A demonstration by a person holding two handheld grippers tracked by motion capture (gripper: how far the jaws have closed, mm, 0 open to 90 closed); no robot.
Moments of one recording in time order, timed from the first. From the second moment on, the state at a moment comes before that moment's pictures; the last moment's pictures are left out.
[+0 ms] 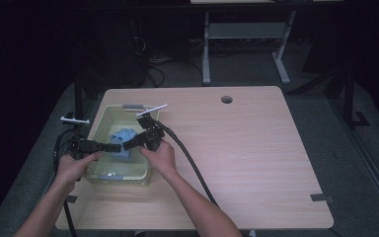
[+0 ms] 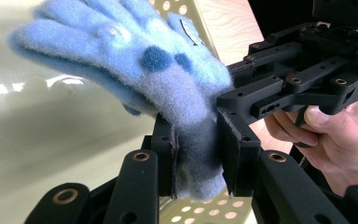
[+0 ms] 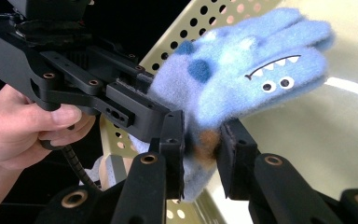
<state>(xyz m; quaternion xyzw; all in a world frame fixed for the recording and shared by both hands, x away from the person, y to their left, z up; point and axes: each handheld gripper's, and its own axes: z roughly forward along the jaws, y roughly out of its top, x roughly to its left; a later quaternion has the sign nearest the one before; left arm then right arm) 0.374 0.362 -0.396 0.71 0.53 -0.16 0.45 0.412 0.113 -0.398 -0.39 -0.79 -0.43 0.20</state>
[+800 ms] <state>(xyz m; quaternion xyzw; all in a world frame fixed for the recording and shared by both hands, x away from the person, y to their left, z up) 0.379 0.350 -0.408 0.74 0.56 -0.11 0.34 0.411 0.105 -0.401 -0.40 -0.80 -0.41 0.18</state>
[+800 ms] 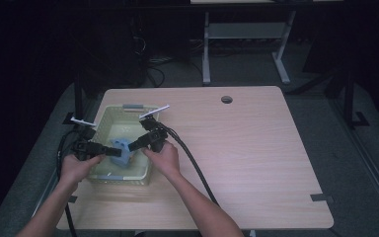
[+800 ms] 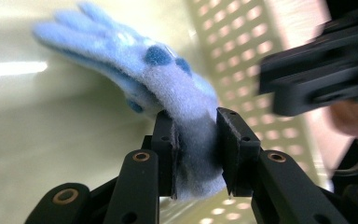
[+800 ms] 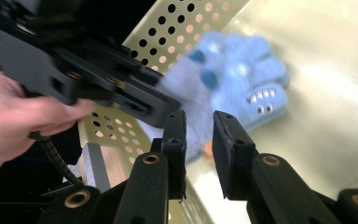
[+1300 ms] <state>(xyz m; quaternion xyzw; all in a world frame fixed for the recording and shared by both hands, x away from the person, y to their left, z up) 0.387 0.340 -0.409 0.75 0.60 -0.07 0.27 0.403 0.093 -0.388 -0.39 -0.80 -0.43 0.16</state>
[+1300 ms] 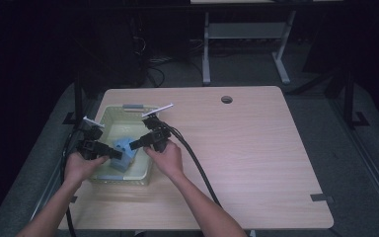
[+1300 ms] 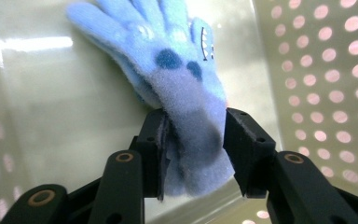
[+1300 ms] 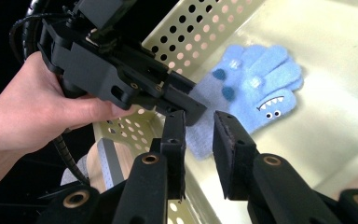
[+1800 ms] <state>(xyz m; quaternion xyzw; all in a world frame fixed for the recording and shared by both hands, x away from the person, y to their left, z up) 0.394 0.340 -0.395 0.75 0.60 -0.04 0.28 0.400 0.075 -0.378 -0.39 -0.79 -0.45 0.15</state>
